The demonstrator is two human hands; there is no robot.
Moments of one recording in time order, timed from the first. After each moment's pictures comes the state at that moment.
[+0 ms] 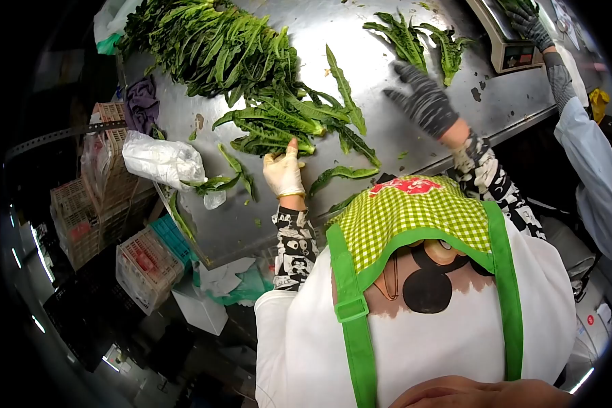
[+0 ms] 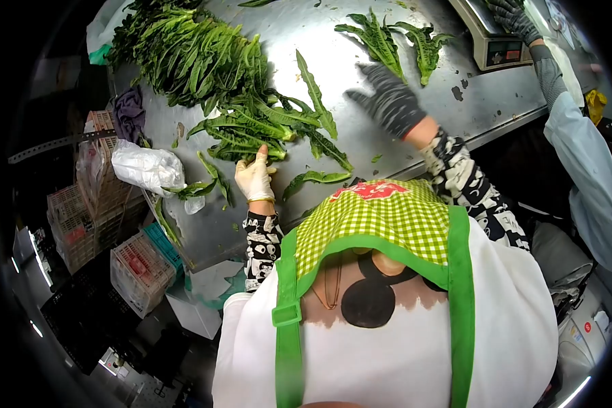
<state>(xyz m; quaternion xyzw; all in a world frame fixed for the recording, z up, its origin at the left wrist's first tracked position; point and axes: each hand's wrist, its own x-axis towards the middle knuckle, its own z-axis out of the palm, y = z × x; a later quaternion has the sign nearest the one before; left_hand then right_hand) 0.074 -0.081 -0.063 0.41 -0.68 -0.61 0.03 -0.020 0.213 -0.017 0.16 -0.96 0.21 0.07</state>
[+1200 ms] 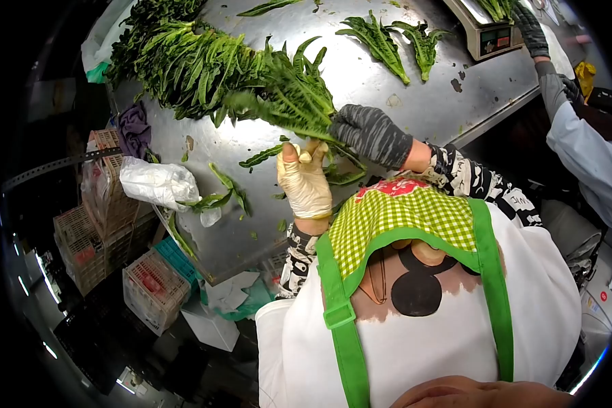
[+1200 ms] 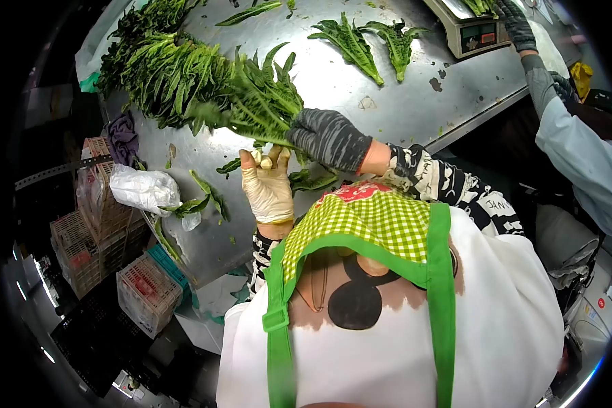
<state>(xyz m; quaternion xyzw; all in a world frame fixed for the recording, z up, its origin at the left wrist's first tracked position) 0.071 -0.007 0.010 0.22 -0.28 -0.93 0.04 0.021 0.152 0.035 0.10 -0.80 0.56 -0.19</state>
